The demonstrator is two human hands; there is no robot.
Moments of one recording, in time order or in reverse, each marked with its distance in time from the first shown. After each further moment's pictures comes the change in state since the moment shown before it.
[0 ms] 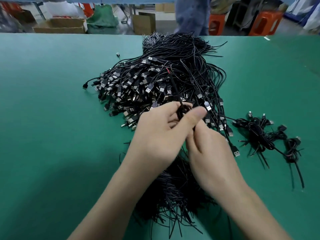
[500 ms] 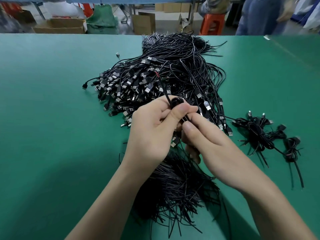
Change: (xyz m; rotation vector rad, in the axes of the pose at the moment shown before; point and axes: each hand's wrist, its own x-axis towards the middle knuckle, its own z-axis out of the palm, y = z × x) left_hand 0.002 -0.004 -0.002 -0.179 0.080 0.100; right_hand 0.008 0.012 -0.017 0.526 -0.279 -0.022
